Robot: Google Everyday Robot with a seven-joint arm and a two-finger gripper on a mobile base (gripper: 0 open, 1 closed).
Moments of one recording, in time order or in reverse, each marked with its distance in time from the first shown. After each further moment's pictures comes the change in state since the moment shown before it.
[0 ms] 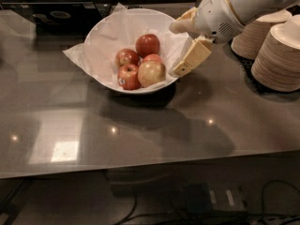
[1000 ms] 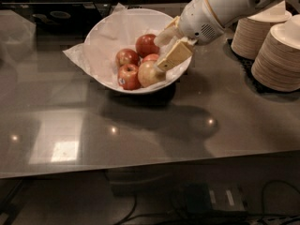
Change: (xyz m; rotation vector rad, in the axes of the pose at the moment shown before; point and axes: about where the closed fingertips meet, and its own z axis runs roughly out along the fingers) arm -0.005 -0.009 0.036 -0.086 -0.037 0.048
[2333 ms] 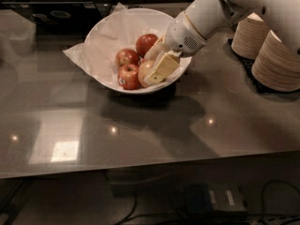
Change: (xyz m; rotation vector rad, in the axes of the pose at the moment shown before) arm 0.014 0.010 0.047 -0.126 0.054 0.072
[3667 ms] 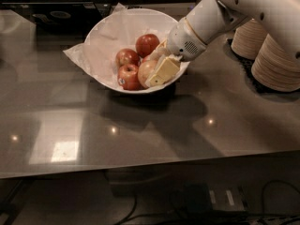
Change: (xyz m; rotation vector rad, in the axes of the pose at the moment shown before) arm 0.012 -0.003 0.009 -0.005 0.005 0.039
